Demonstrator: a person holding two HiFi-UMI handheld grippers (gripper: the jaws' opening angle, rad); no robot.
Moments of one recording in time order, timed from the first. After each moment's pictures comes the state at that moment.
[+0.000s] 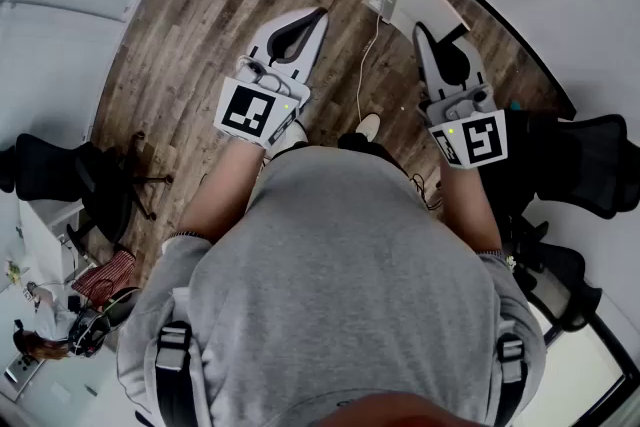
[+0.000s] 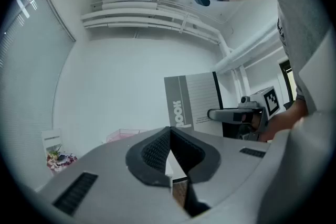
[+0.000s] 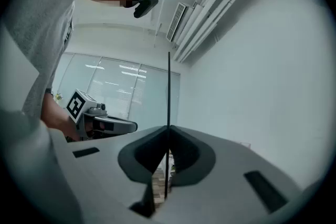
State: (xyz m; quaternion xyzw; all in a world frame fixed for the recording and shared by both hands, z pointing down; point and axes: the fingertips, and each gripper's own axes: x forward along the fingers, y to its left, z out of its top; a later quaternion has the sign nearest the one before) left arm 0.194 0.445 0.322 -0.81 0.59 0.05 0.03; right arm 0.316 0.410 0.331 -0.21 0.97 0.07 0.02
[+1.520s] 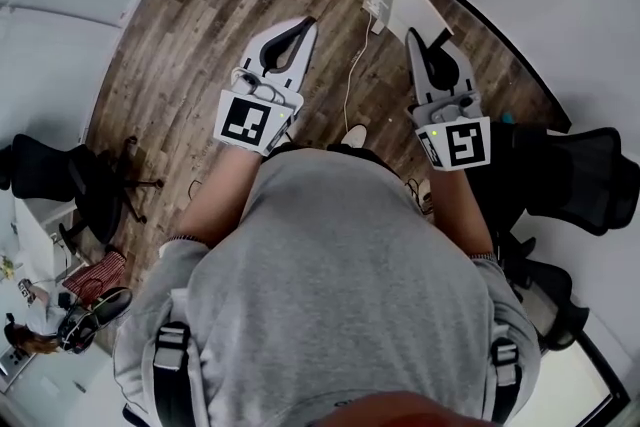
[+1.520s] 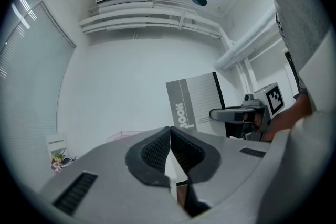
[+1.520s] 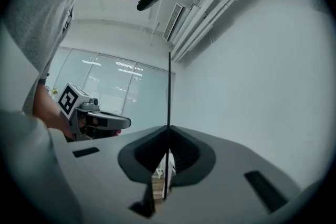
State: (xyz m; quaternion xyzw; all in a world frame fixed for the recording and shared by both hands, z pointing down) left arm 0.237 0.404 0.337 -0.78 0.62 0.03 0.05; right arm 0.367 0.356 0.346 -0.24 0.97 0.09 0.01
